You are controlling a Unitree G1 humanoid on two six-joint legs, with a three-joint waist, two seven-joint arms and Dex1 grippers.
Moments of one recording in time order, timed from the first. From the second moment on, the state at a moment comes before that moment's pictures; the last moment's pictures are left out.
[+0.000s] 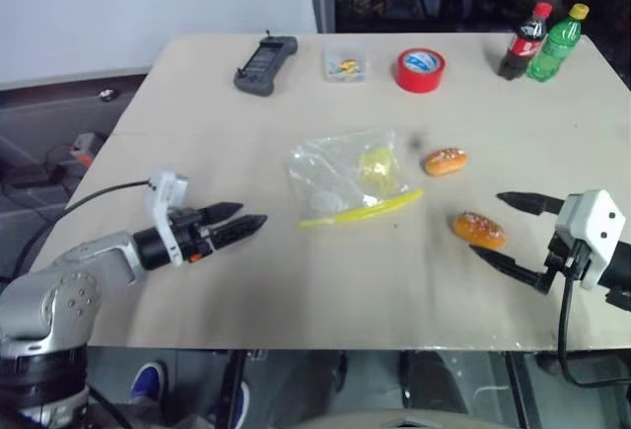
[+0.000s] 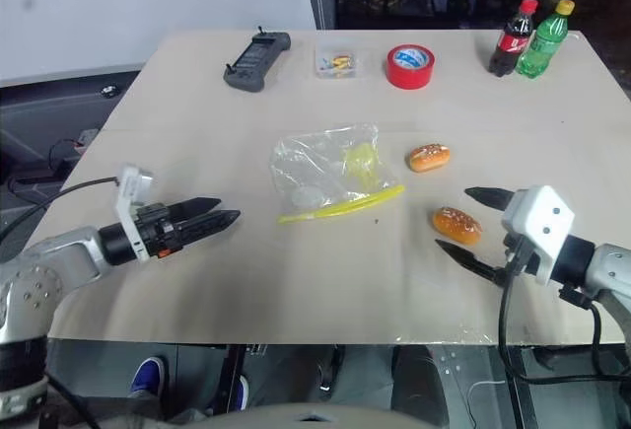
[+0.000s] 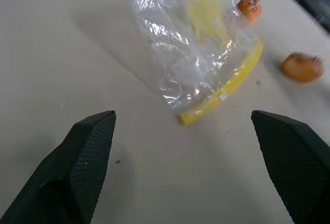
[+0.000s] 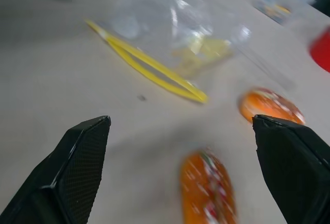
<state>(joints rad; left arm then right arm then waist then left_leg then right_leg) -0.25 0.77 0.30 -0.06 -0.86 1.02 -0.77 0.11 -0.83 -0.32 -0.66 0.51 0.44 0.88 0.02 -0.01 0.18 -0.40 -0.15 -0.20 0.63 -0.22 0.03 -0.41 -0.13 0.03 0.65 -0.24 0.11</state>
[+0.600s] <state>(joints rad) -0.89 0.49 -0.09 0.85 -0.54 0.95 -1.27 0.15 -0.76 -0.18 -0.78 0.40 0.39 0.76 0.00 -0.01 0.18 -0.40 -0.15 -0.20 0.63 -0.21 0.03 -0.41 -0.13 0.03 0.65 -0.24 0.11</state>
